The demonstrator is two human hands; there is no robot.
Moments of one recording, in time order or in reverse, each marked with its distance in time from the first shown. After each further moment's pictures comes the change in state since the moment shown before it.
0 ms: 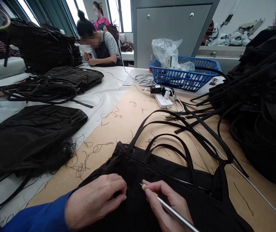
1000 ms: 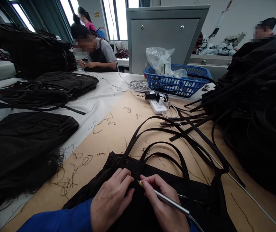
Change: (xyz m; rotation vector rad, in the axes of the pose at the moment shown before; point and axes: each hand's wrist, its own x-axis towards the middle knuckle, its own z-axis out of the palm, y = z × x) left_hand 0.050 0.000 0.039 0.159 0.295 -0.094; right_hand 0.043 0.002 -0.008 0.019 0.015 0.095
